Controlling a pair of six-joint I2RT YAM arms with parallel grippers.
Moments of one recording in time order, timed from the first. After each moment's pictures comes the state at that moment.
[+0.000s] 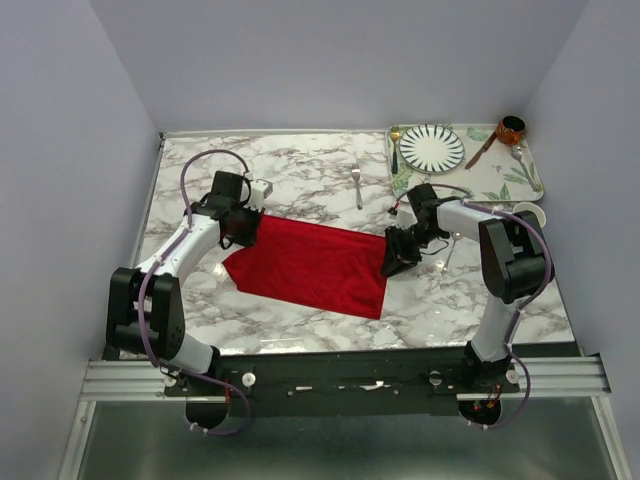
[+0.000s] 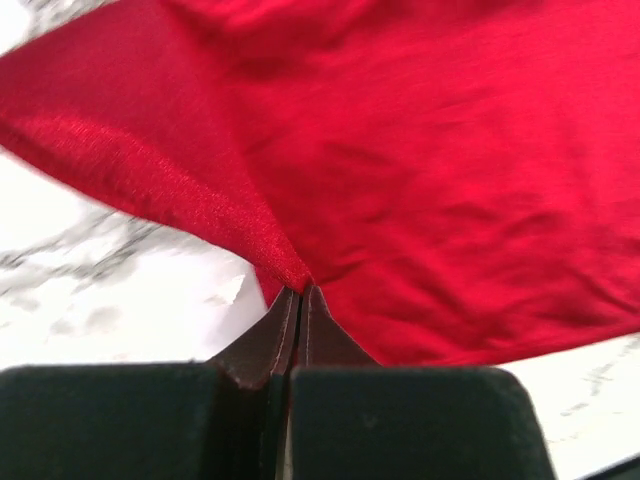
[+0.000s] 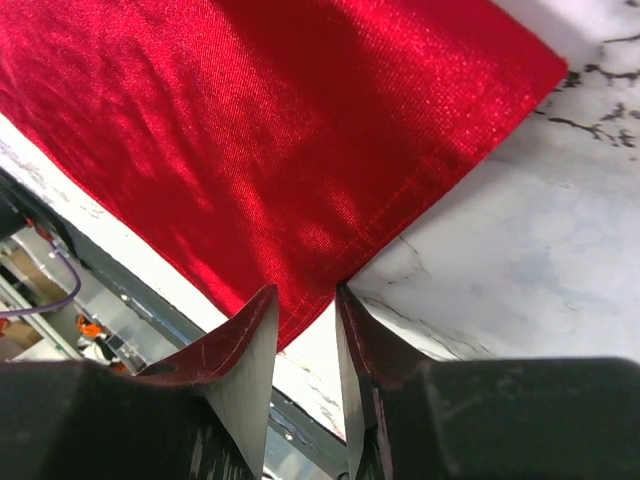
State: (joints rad) left arm -0.16 1.49 1.00 -0.54 0.19 0.16; right arm 0.27 1.88 1.12 -0.67 -0.59 0.14
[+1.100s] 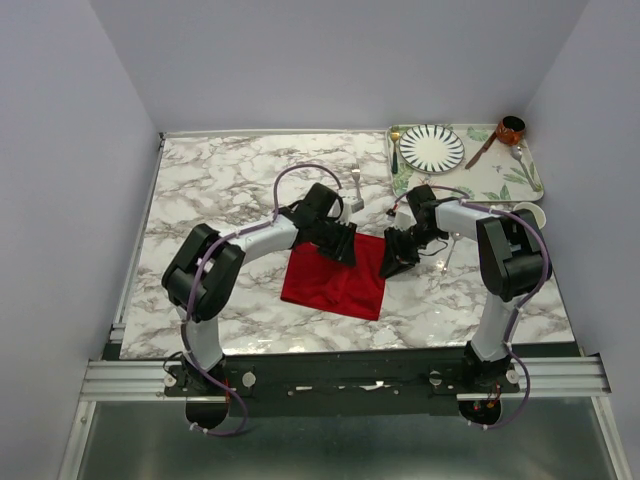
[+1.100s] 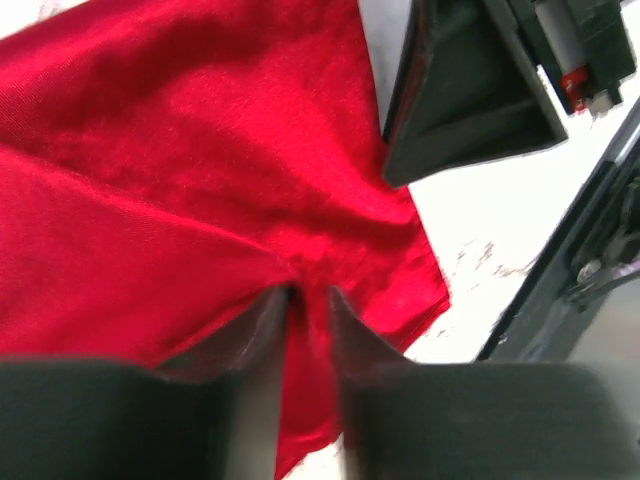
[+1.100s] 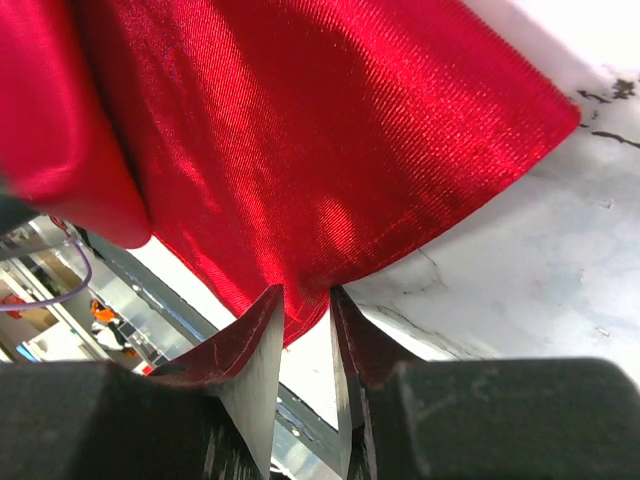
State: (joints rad) left arm -0.66 1.84 1.19 -0.26 0.54 -0.25; right arm 0.28 1.91 1.12 -0.68 -0.64 0.14
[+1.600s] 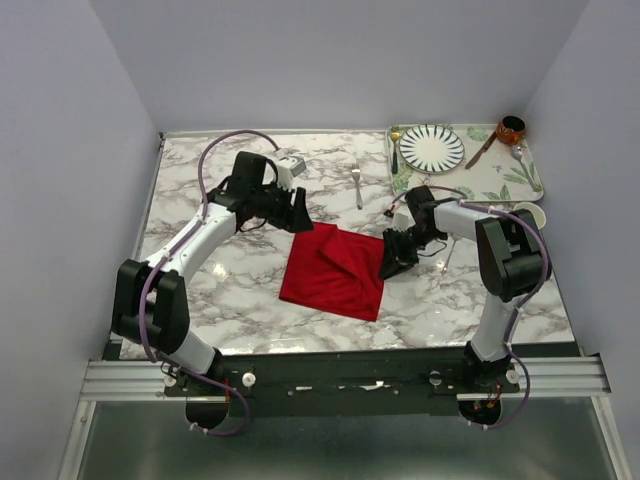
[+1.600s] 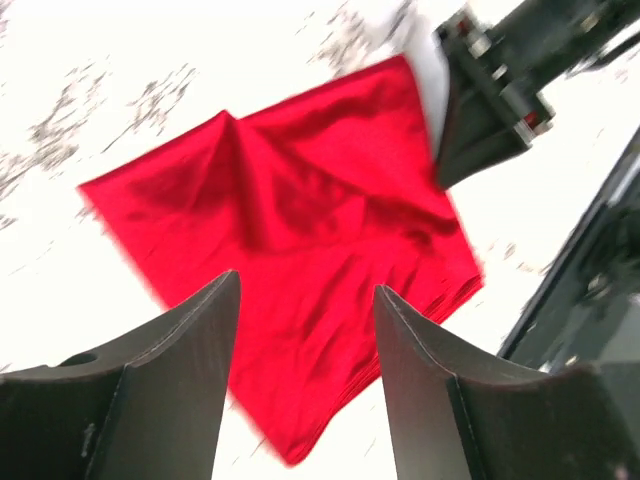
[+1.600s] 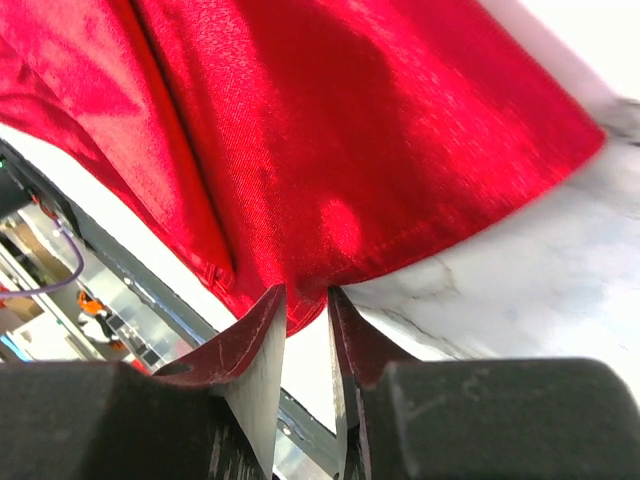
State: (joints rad) left arm -0.36 1.55 1.18 -0.38 0.63 -0.08; right arm 0.28 1.91 1.12 -0.67 -0.64 0.11
